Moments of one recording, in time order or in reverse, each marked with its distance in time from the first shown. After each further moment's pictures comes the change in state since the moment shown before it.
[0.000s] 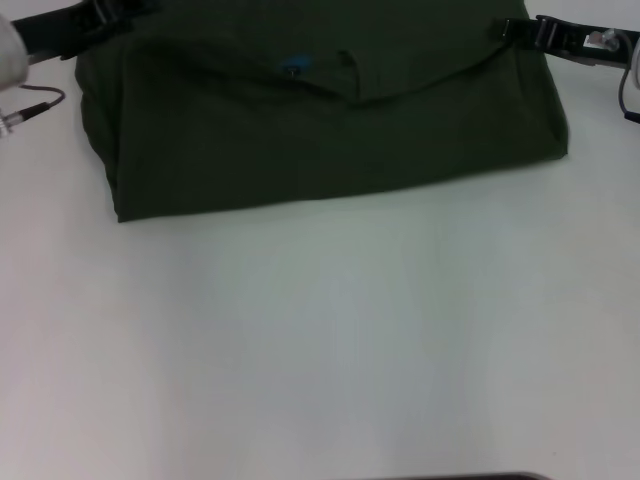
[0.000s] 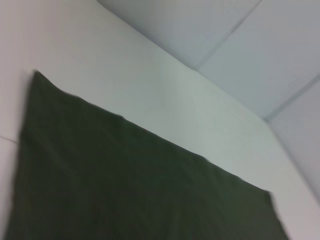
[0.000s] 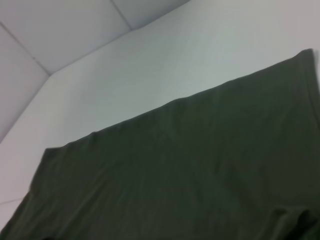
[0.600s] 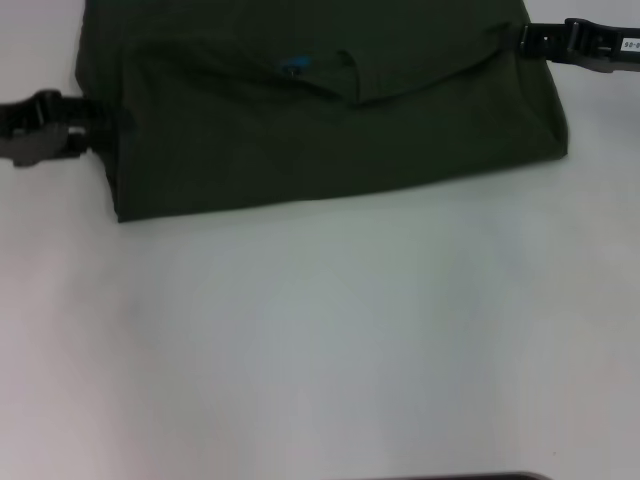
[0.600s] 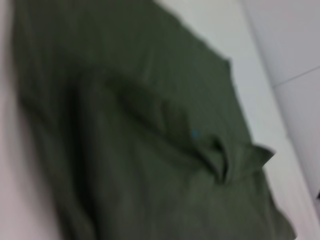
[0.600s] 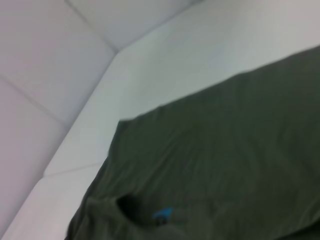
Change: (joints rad) left arm 0.135 0.087 0.002 0.204 0.221 0.572 -0.303; right arm -0.041 -0.066 0.056 -0.079 -0.050 -0.355 0.089
